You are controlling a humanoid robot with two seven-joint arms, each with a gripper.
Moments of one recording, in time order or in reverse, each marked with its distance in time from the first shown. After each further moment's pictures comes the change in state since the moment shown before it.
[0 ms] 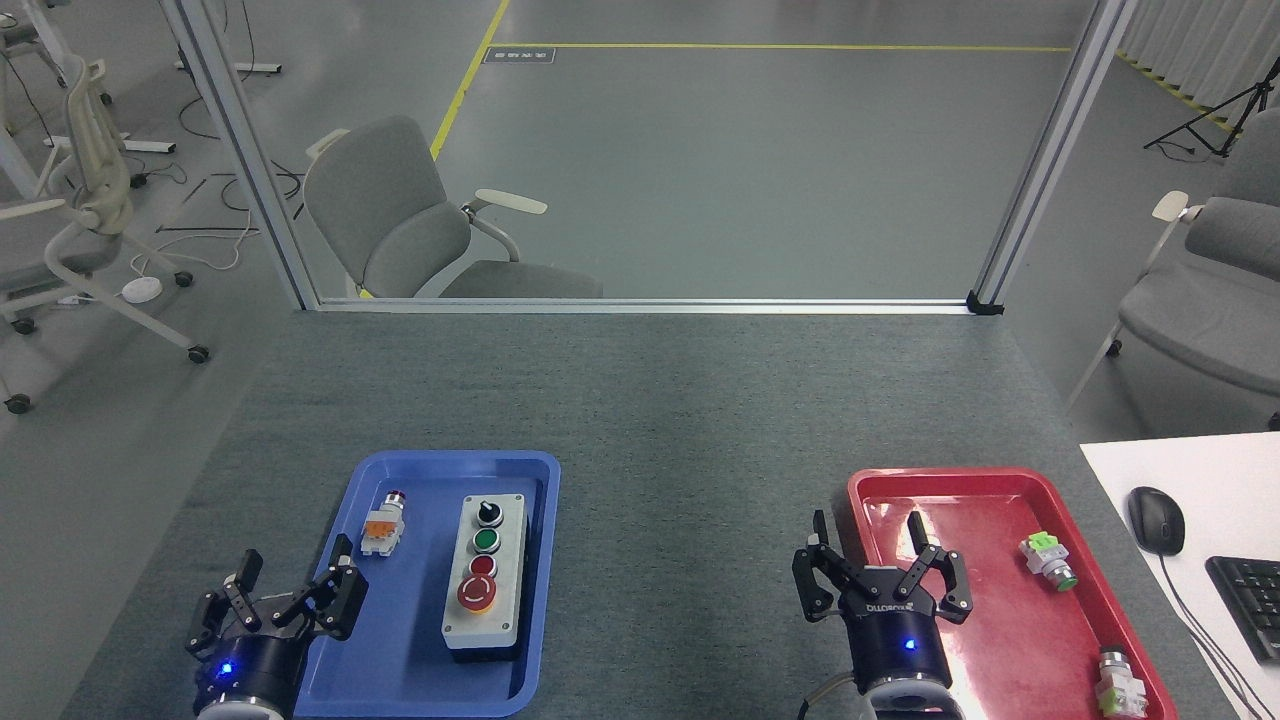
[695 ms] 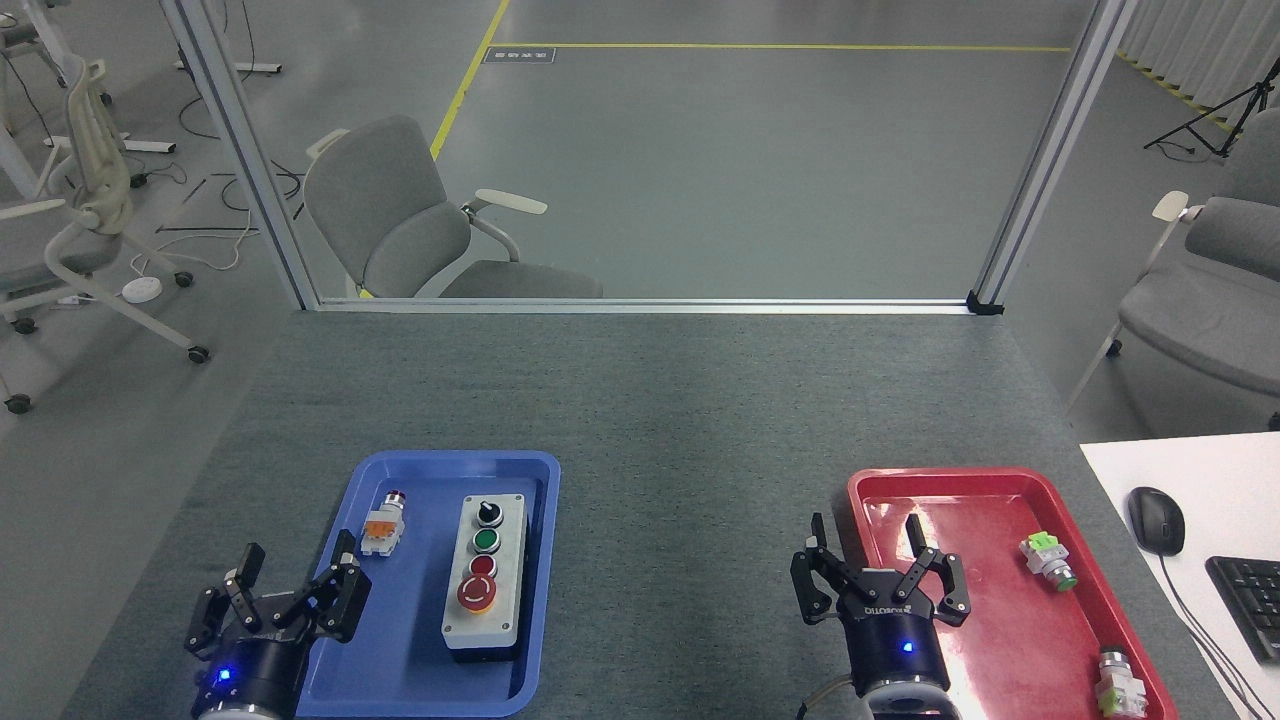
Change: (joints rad) left arm 0.062 -0.004 -0.003 -0.110 0.006 -0.013 0.028; right arm 0.003 0.003 0.002 0.004 0.001 0.001 -0.002
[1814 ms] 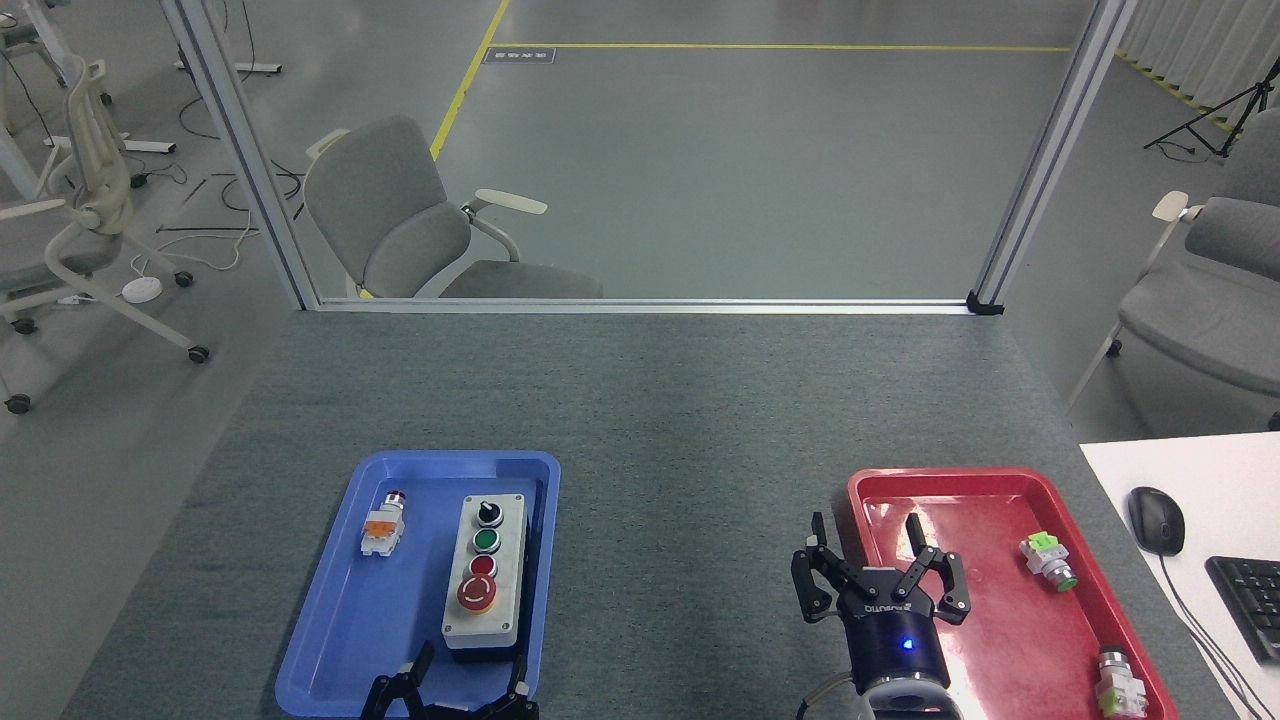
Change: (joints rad) left arm 0.154 -0.173 -0.248 -0.050 -0.369 0.060 -0.063; right arm -0.006 -0.001 -0.001 0.002 0.000 0.001 0.002
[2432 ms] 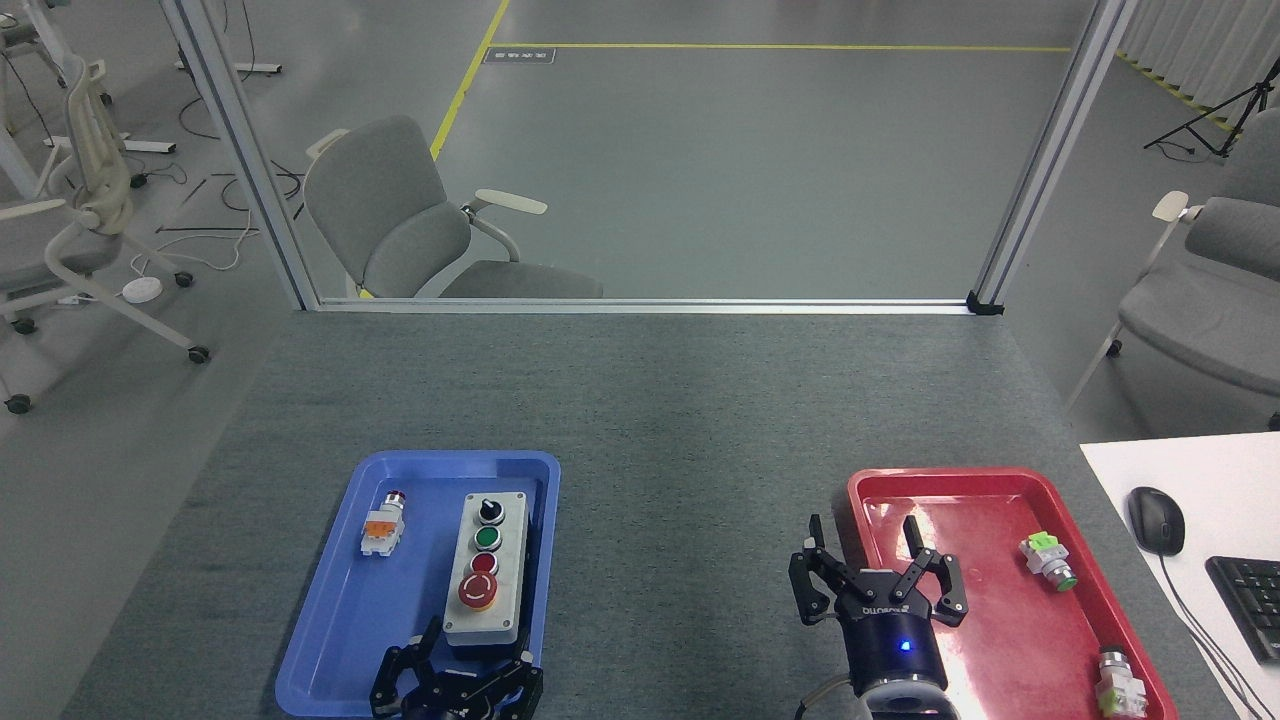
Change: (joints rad) left arm -0.118 -0.011 0.002 0.146 -0.007 0.036 -0.019; right arm 0.003 0.003 0.002 0.002 0.000 0.000 0.001
